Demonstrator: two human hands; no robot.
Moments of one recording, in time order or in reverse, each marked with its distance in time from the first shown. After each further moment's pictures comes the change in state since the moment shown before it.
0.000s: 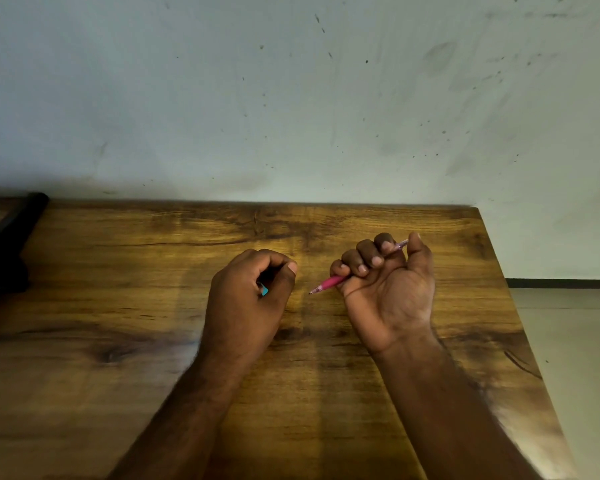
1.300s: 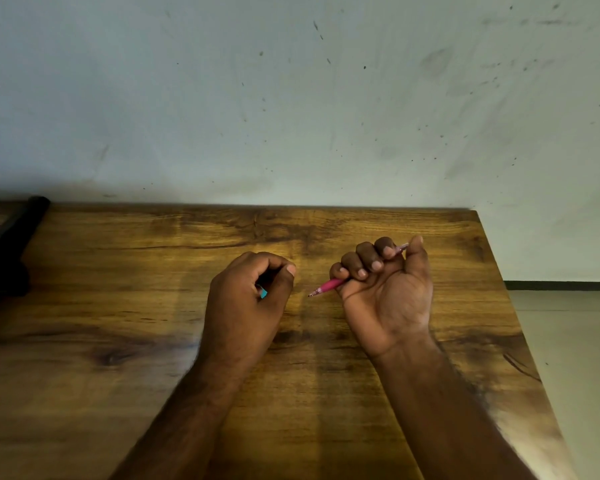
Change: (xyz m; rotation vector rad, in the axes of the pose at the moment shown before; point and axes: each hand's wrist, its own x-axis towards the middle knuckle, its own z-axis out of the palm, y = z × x) left_hand 0.001 0.001 0.001 0.008 0.015 -0.009; right_hand 0.000 0.001 0.001 -0.003 -0.013 -0.010
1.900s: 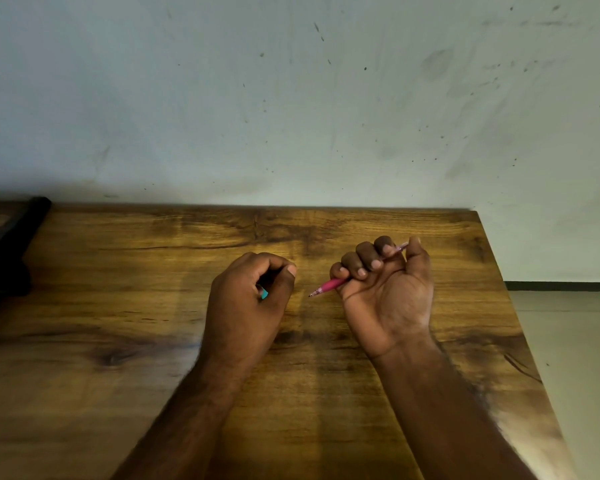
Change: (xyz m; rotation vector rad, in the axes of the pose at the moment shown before) left_hand 0.000 -0.001 0.000 0.007 0.001 0.013; right_hand -0.001 0.000 0.000 0.007 -0.005 0.002
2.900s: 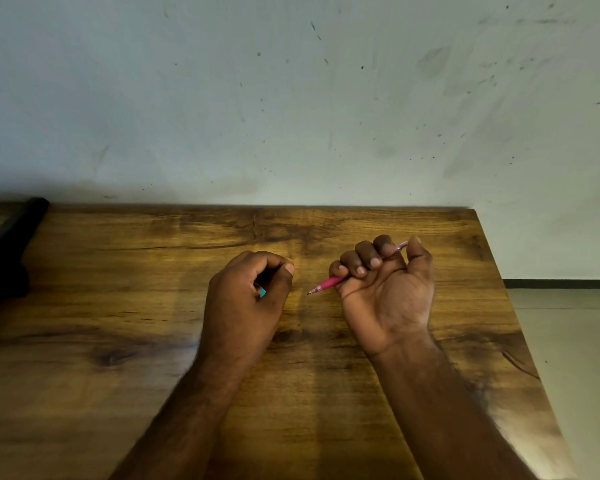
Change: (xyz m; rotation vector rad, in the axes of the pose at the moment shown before) left_hand 0.001 0.001 -0.001 -0.006 0.005 0.006; right_hand -0.001 0.000 0.000 0.028 0.005 -0.007
